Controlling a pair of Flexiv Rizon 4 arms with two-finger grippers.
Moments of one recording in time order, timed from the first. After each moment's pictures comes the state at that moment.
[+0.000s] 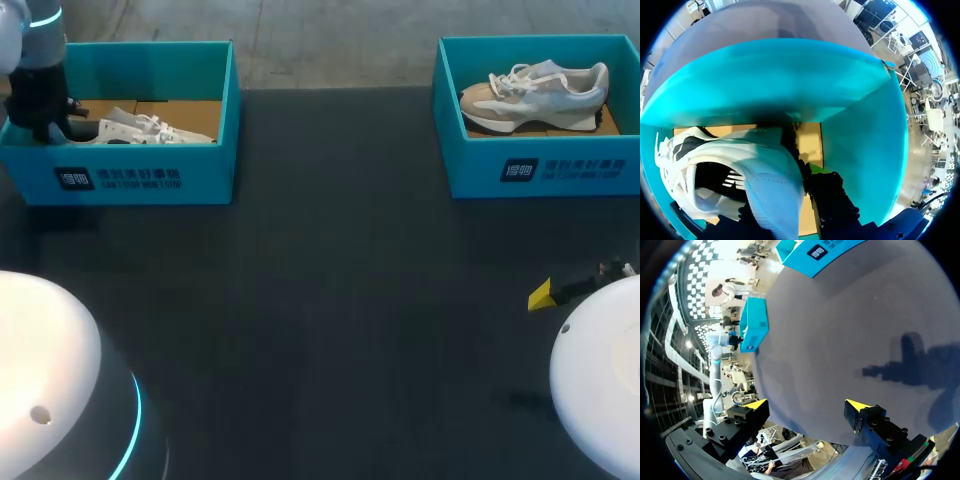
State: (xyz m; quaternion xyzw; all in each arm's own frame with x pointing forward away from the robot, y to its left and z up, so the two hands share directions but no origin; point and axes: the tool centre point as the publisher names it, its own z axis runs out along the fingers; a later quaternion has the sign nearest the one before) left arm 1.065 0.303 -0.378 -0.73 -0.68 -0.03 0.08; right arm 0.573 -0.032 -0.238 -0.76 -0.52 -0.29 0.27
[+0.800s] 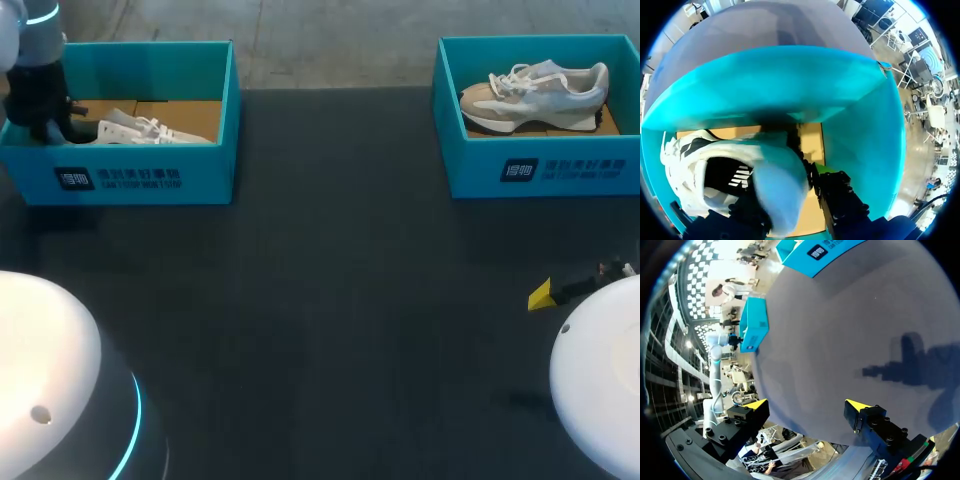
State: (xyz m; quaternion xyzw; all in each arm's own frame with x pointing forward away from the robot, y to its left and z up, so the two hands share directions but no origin) left arm 1.063 0.300 -0.376 -0.74 -0.67 -0.02 0.07; right arm 0.573 -0.032 -0.238 -0.76 -0.52 -0.29 0.27
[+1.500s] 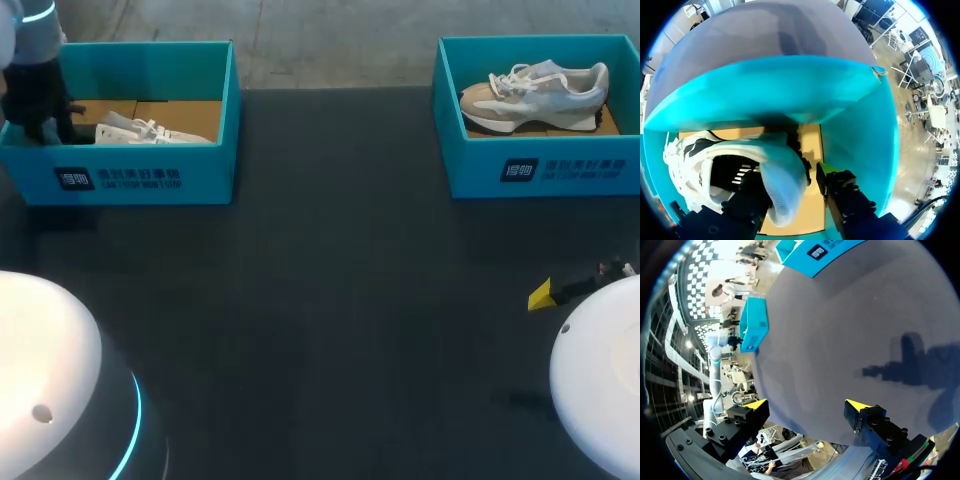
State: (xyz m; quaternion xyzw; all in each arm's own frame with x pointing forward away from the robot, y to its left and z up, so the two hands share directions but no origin) left arm 1.062 0.302 -0.370 -0.74 -0.67 -0.01 0.07; right arm 0.573 -0.032 -0.238 -0.76 -0.52 -0.29 0.27
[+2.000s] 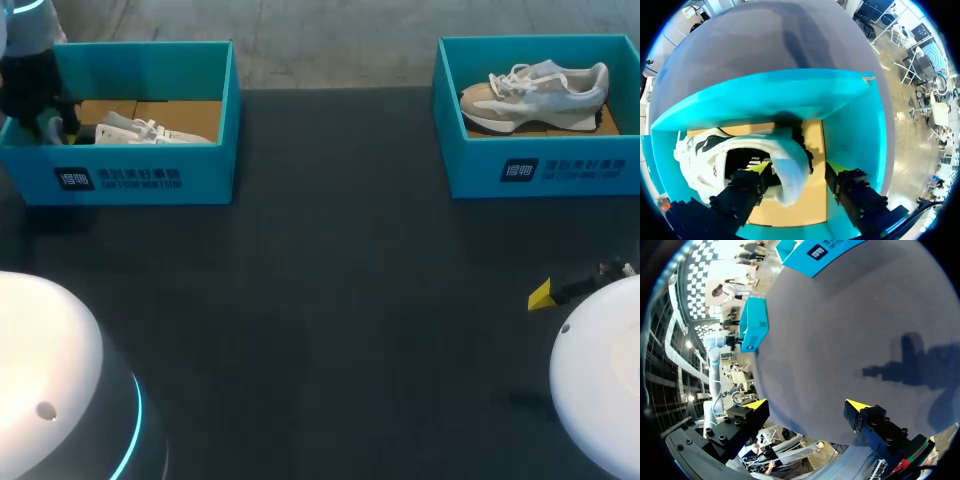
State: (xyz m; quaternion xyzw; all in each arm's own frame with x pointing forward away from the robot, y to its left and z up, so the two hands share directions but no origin) left arm 1.067 0.295 -0.350 -0.75 -0.67 -0.01 0.04; right arm 0.573 -0.032 -0.238 -0.76 -0.52 -0.29 0.27
